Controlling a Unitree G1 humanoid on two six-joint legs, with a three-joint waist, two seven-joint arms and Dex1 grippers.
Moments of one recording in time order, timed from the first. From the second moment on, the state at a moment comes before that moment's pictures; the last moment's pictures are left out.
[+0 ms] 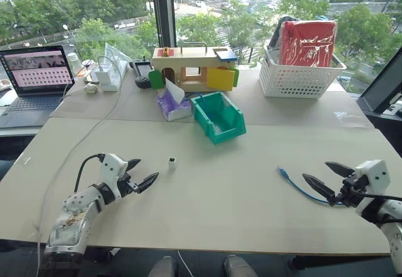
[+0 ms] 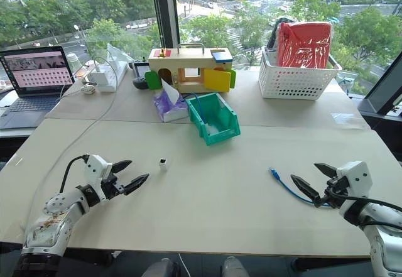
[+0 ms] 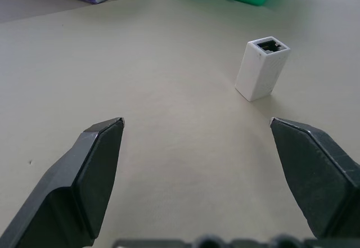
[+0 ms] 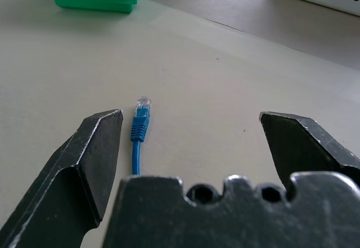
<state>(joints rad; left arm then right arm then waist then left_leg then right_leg) -0.10 0.53 0.15 0.02 -0.34 0.22 -0.77 0.08 -0.69 -0.42 -0.03 0.44 0.19 0.80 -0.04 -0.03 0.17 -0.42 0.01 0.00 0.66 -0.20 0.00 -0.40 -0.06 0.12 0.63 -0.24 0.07</state>
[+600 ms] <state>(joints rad) -0.16 0.88 0.20 -0.30 -0.66 0.62 -1.07 -0.15 -0.83 -0.17 -0.17 0.41 0.58 0.78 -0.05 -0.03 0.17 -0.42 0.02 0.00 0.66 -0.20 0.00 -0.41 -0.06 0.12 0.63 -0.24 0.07</state>
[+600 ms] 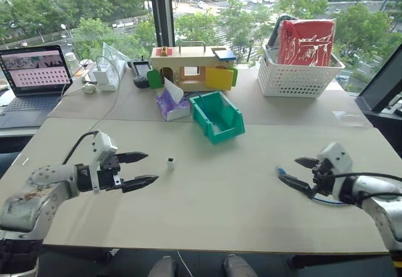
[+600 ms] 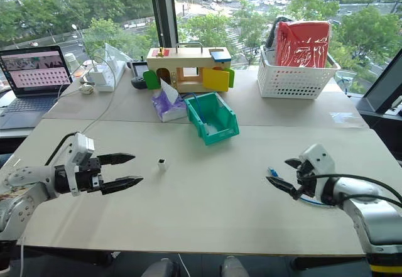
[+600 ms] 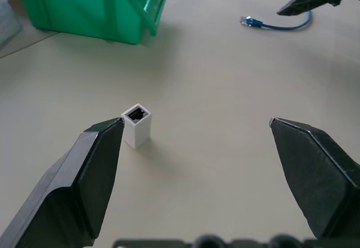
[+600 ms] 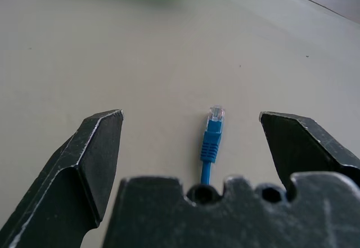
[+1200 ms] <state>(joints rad) -0.18 0.91 0.22 -0.38 -0.67 0.69 -1.02 -0.23 -0.78 -0.06 0.00 0.32 0.63 0.71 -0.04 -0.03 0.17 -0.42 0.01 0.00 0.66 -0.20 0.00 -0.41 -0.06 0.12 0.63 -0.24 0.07</state>
